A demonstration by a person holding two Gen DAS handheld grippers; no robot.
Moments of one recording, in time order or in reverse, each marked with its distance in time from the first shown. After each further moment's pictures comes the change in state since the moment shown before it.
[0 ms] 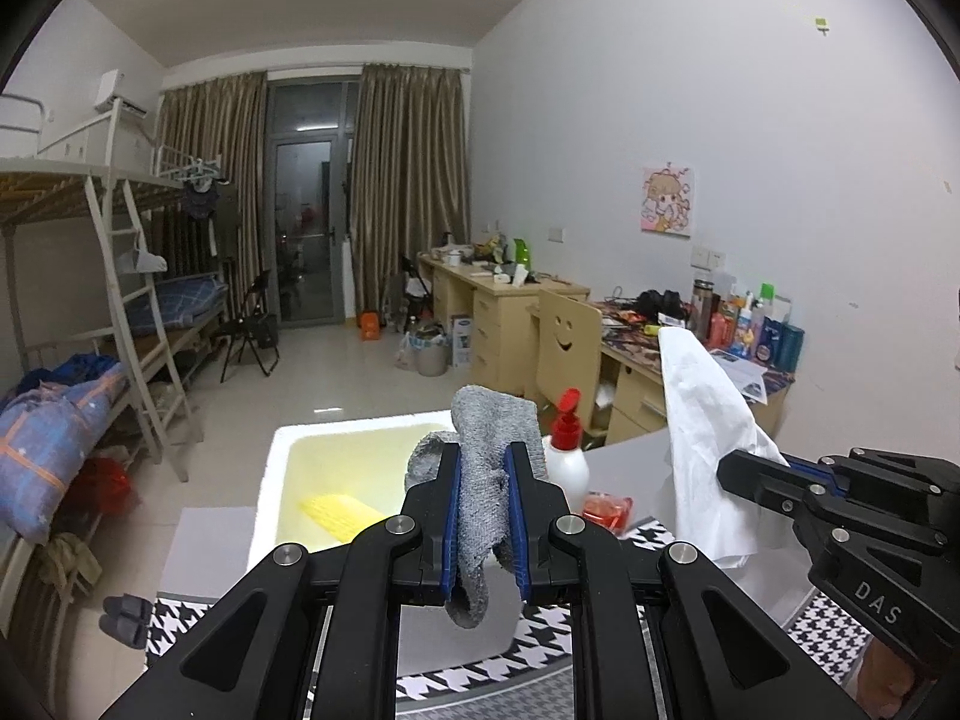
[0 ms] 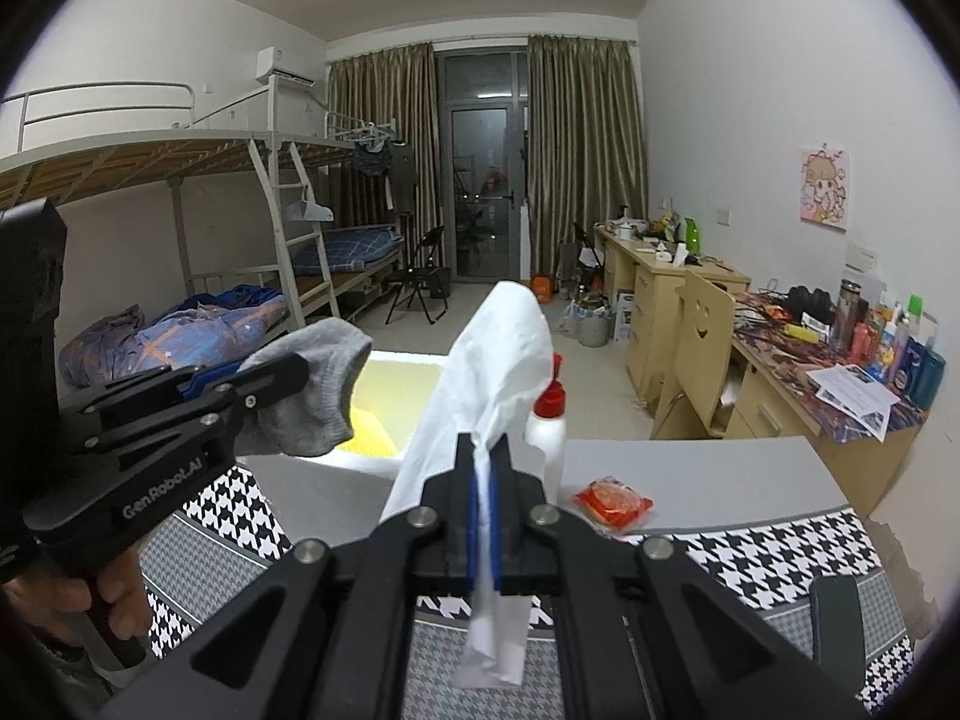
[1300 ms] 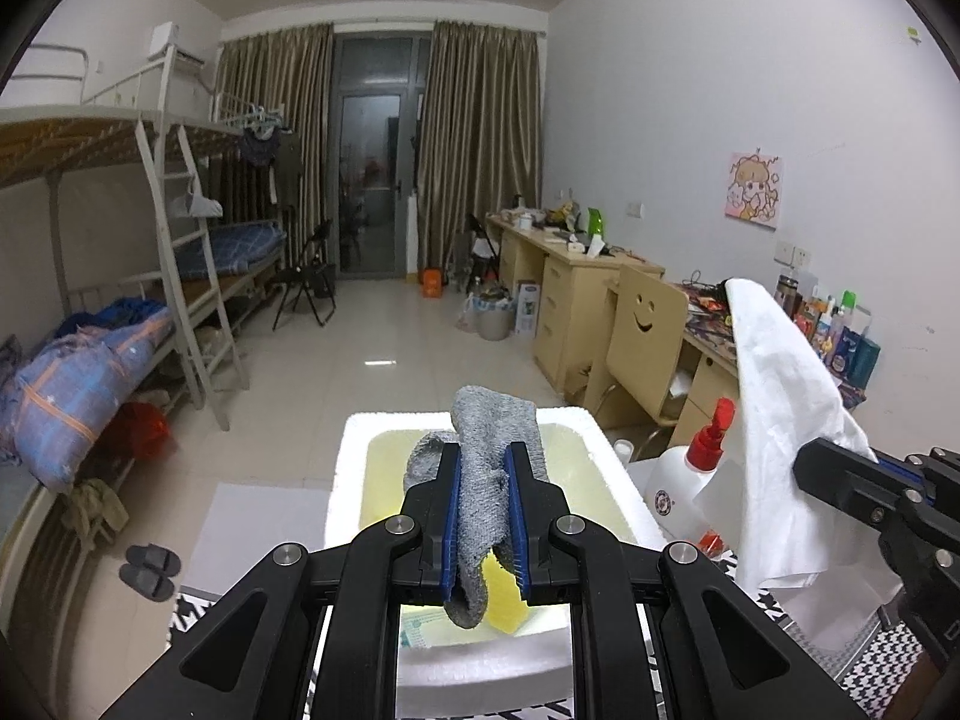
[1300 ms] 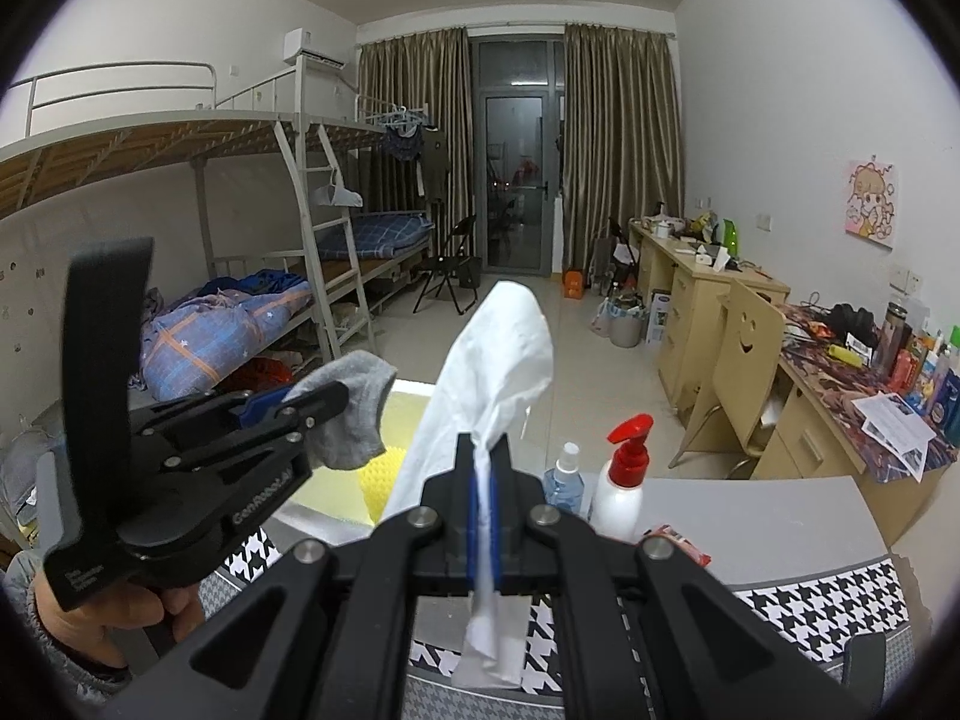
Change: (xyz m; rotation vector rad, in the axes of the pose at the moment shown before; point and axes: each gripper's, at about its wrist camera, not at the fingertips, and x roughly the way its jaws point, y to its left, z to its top) left arm 0.070 0.061 0.001 -0.098 0.107 0.134; right arm 0.057 0.031 0.034 -0.040 0.038 0.058
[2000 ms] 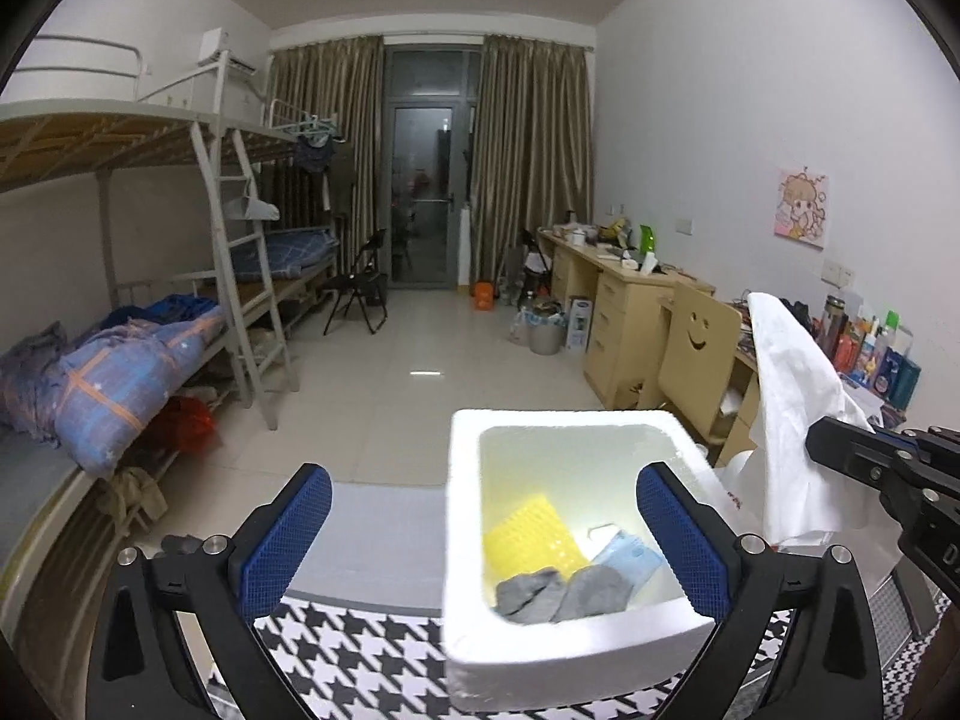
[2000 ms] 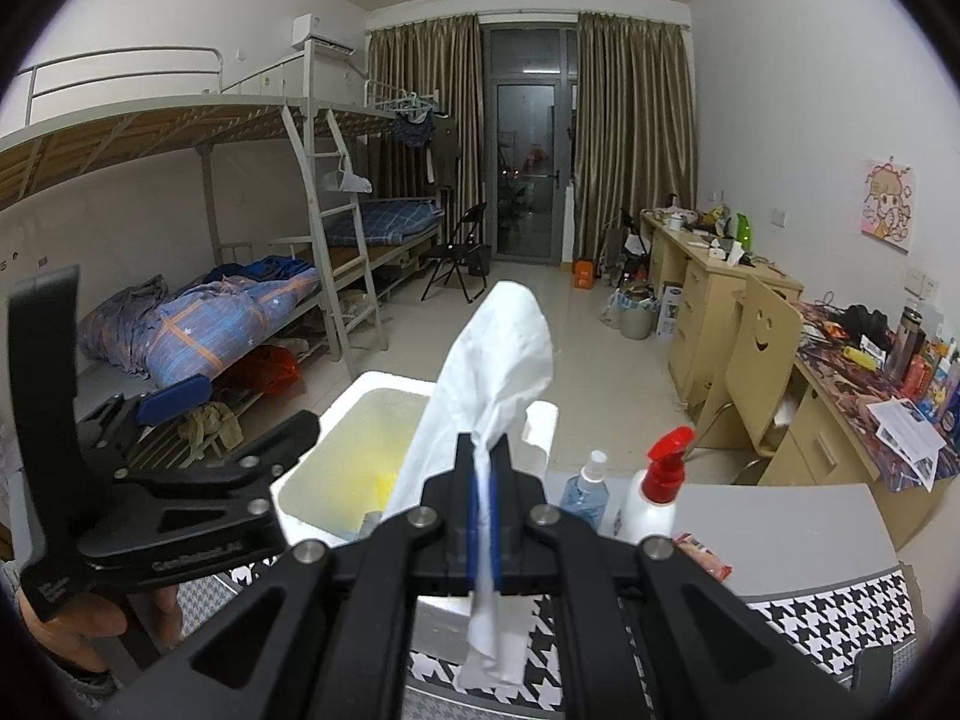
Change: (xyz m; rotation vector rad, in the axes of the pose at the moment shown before) left arm -0.027 0.036 -0.005 -0.043 -0.047 0.127; right arm 0.023 0.017 0.008 -0.020 0.036 0.024
